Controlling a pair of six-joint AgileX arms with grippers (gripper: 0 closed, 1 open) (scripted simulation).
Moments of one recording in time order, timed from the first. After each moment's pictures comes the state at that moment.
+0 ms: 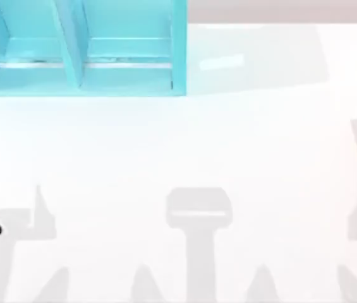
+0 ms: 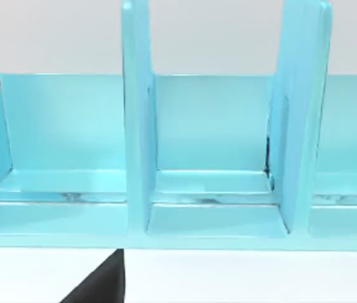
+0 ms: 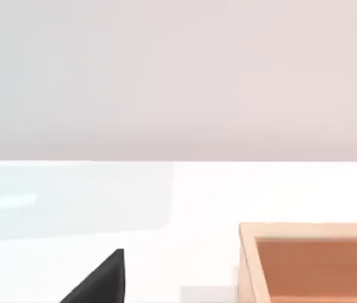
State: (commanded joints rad) left arm 0.00 0.00 0.00 0.00 0.00 0.00; right arm 0.00 0.00 0.00 0.00 0.00 0.00
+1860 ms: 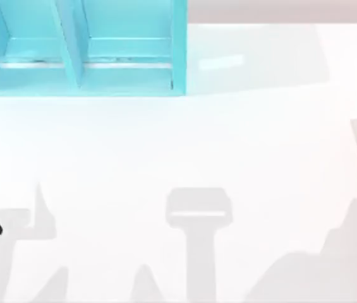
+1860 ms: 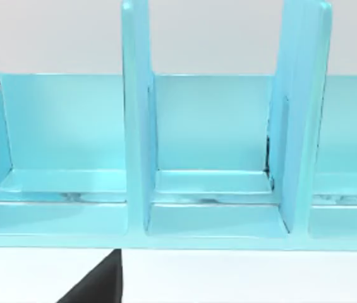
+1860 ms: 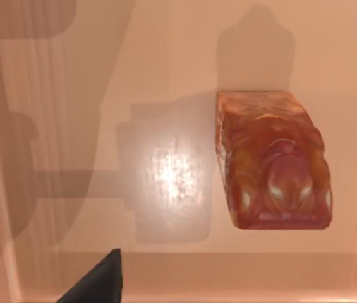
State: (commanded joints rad) left arm 0.00 0.00 0.00 0.00 0.00 0.00; right arm -0.51 1.68 1.32 -1.21 0.00 -0.50
